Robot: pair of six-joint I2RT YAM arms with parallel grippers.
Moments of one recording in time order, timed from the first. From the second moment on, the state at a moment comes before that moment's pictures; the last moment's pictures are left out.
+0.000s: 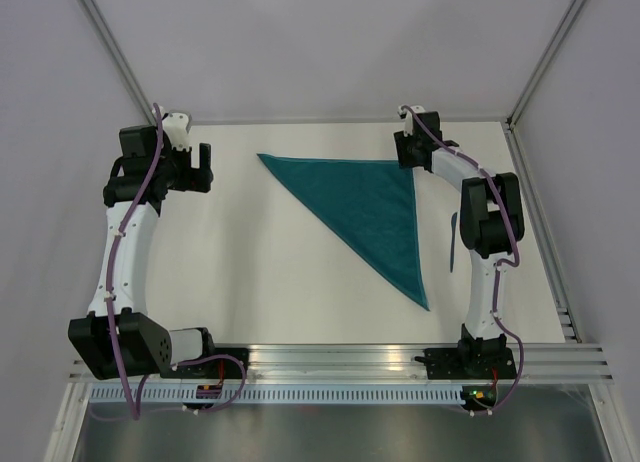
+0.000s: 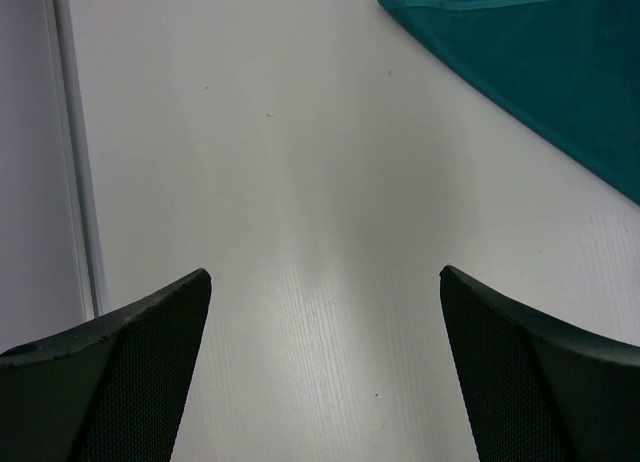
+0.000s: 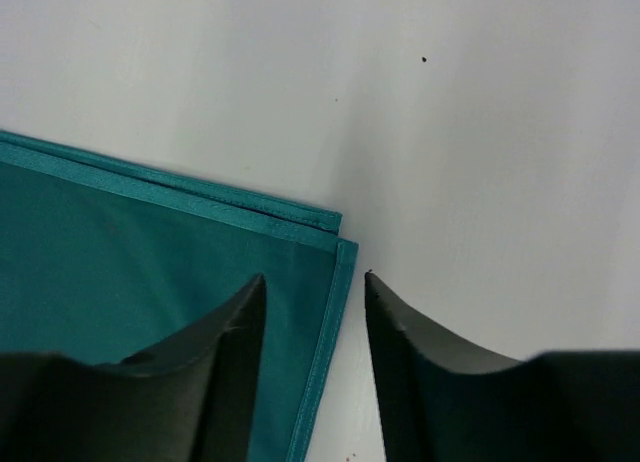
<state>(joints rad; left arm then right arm) 0.11 1.28 1.31 -0.66 0.19 0.21 0.16 2.19 1.66 -0.20 0.04 -0.10</state>
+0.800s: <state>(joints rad) 0.11 1.26 1.27 -0.65 0.37 0.21 -0.03 1.62 1.08 -0.45 -0.04 -0.13</state>
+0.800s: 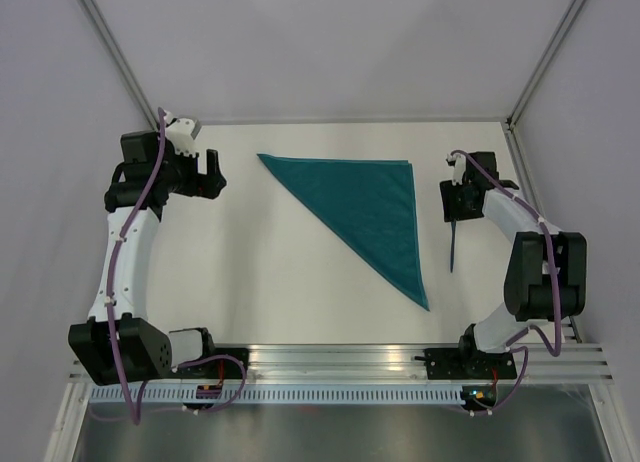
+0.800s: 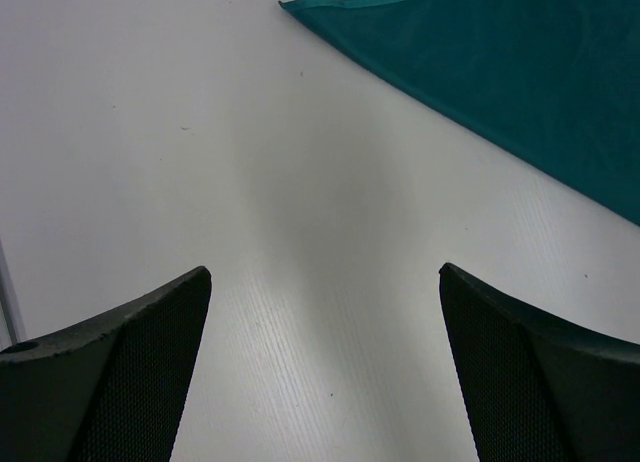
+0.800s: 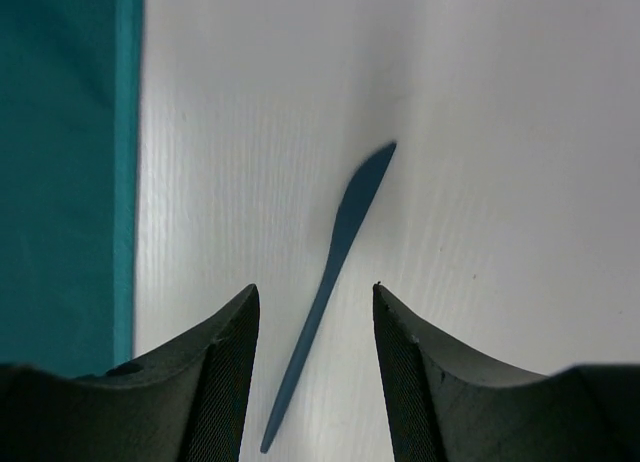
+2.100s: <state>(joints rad) 0.11 1.21 1.22 -0.62 0.43 0.21 -0.07 1.72 1.00 -0.53 -0.09 -0.17</state>
